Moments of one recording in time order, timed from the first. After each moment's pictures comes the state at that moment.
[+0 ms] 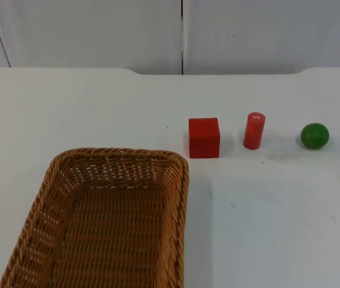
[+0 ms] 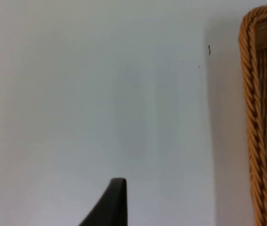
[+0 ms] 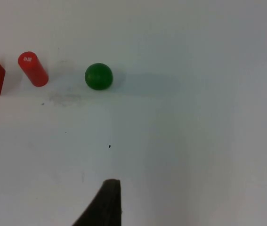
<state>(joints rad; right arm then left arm) 0.03 0.85 -0.85 0.00 0.87 -0.04 0.03 0.89 -0.70 -0.09 0.95 0.09</state>
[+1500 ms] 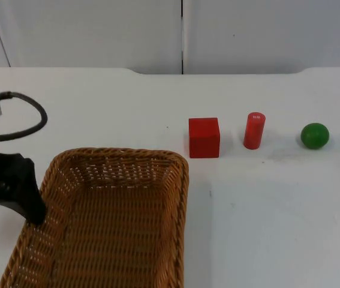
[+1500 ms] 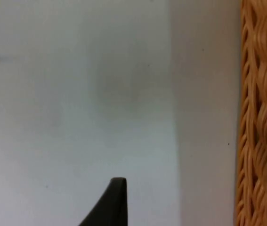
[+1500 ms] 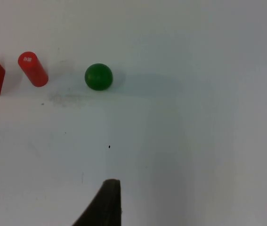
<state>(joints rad) 0.03 0.85 -0.85 0.00 0.87 -0.05 0.03 1.71 -0.75 -0.51 0.70 0.50</state>
